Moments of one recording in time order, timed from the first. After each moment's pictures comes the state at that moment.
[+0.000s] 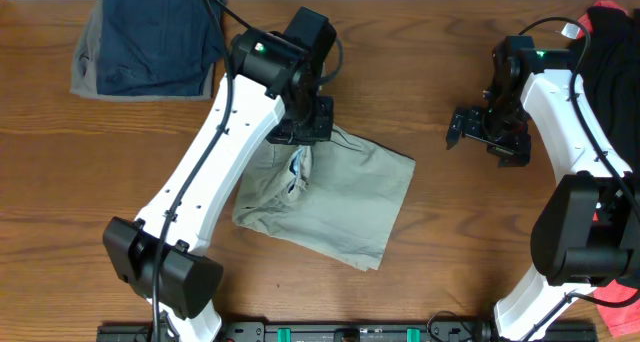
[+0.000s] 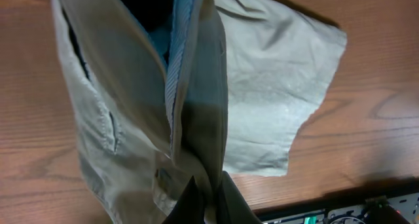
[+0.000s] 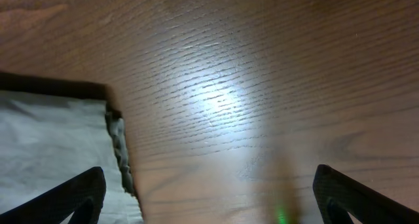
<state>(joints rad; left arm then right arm) -0.49 1.84 1.94 -1.52 0.12 -0.40 -0.01 1.90 1.54 -1.30 -0.10 0.35</state>
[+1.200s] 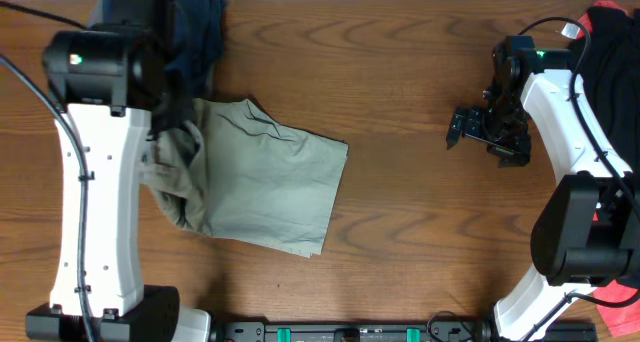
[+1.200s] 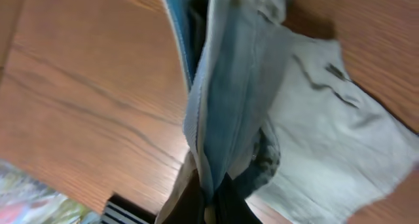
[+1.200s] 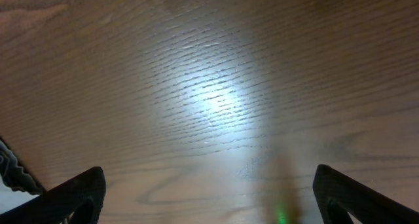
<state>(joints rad) -0.12 1.64 2.04 -1.70 -0.29 -0.43 -0.01 1.90 1.54 -1.30 -0.10 0.35</state>
